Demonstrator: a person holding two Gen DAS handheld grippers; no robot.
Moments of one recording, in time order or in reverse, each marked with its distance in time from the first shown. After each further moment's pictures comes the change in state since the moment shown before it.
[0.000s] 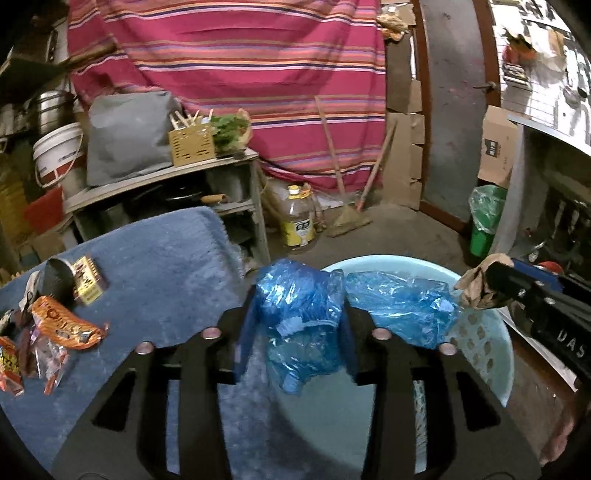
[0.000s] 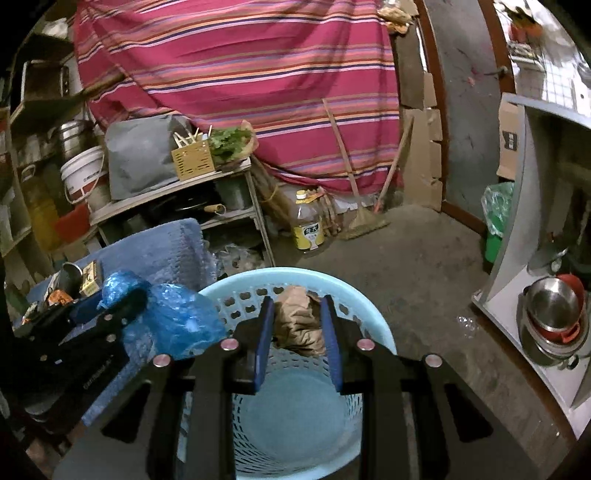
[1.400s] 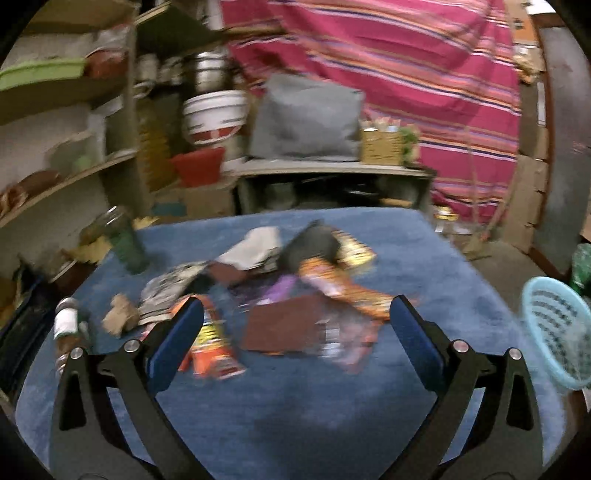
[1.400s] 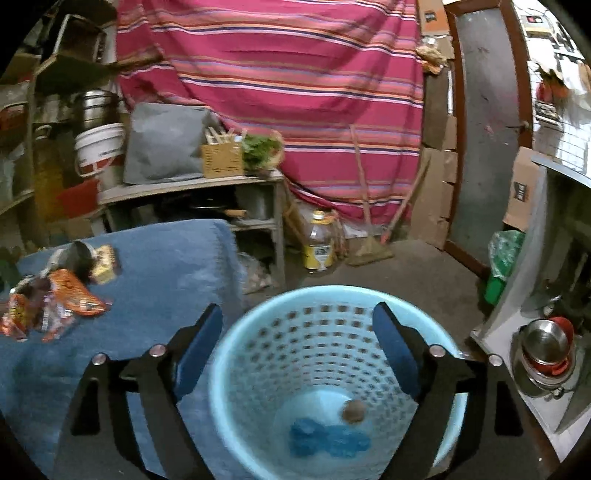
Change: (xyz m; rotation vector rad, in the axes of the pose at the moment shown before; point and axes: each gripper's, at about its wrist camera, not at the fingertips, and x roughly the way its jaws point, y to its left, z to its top) left arm -0.112 0.285 -0.058 -0.264 -0.006 0.443; right arm -0.004 0.126 -0.017 -0.163 -0.081 -0.032
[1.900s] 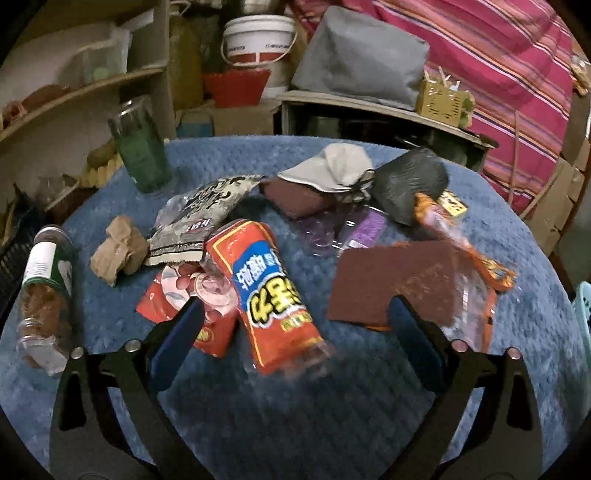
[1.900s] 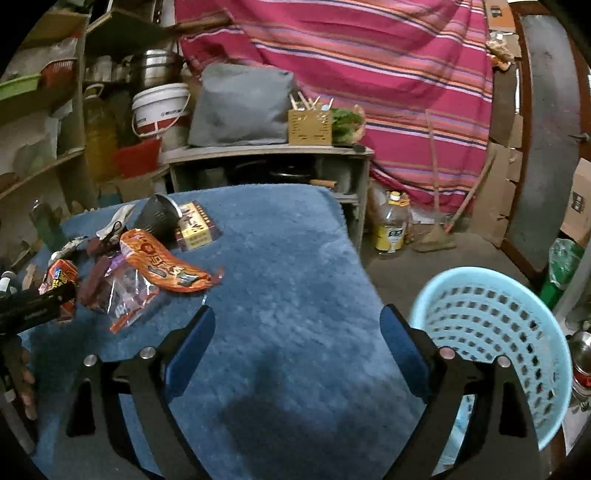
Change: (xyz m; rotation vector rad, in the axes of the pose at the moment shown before) left arm 0.088 0.071 -0.030 -0.127 0.231 0.025; right arm 0.037 0.138 -0.022 -0.099 0.109 0.167
